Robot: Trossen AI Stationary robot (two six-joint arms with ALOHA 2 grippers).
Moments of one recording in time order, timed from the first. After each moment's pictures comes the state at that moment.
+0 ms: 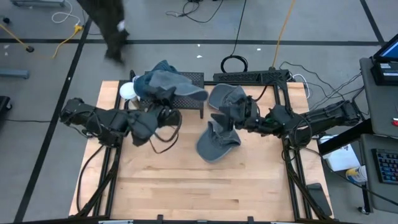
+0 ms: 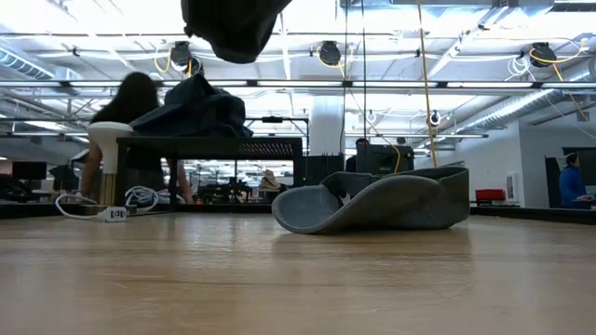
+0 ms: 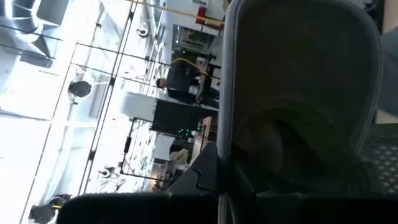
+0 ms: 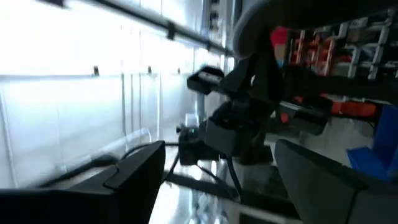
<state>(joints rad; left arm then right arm) -0.31 1.45 1.61 -0.36 -1.38 1.05 0.18 1.24 0.98 0.71 0.29 1.47</state>
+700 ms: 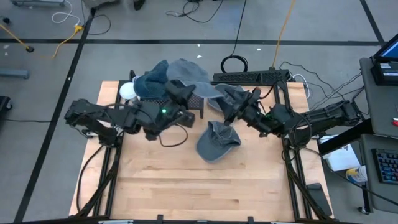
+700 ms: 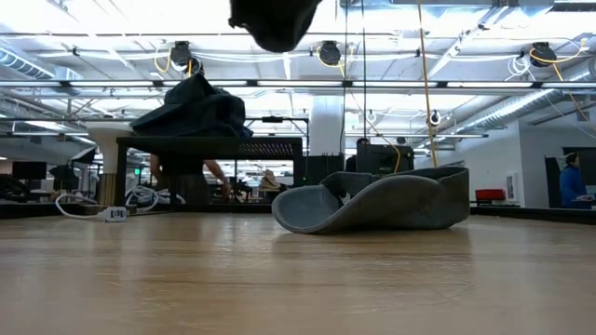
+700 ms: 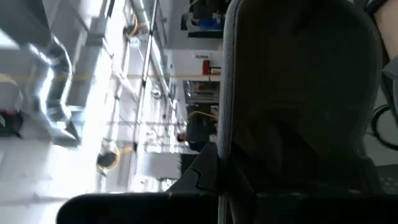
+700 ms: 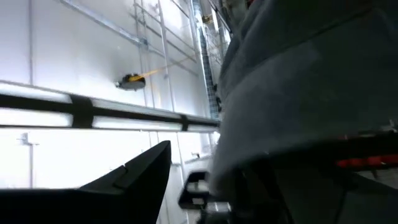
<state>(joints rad) -0.24 1.53 1.61 0.02 -1.09 1.58 0.16 1.24 0.98 0.72 0.66 1.70</state>
